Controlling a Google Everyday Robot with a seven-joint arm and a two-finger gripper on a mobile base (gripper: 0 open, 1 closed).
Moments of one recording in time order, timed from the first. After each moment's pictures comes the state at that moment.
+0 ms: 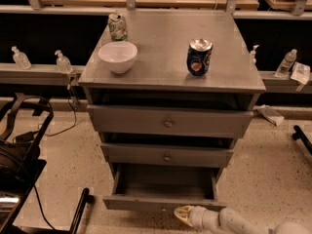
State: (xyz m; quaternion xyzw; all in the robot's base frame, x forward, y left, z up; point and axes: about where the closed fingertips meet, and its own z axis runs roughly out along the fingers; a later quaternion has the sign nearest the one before) arm 0.505 -0.128 0.129 -0.48 0.73 0.24 0.43
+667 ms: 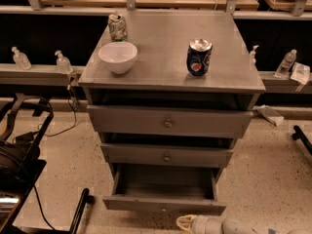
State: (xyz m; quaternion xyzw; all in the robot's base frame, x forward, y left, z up) arm 0.466 -0.132 0.125 -0.48 0.73 0.25 0.42
